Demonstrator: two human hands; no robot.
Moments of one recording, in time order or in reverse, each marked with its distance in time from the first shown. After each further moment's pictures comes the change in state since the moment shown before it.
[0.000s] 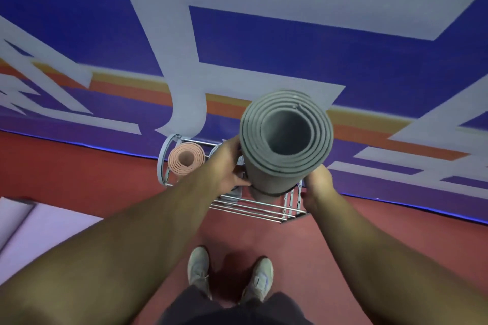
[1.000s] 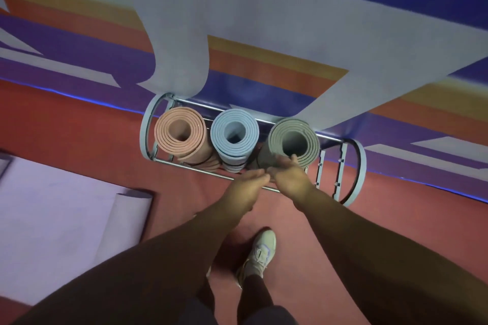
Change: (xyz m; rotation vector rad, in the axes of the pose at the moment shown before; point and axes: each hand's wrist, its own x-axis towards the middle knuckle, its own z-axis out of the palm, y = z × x) left_hand 0.157 -0.122 -0.068 0.326 0.100 -0.178; right_hand 0.175 0.129 0.076 -0.909 -0.354 -0.010
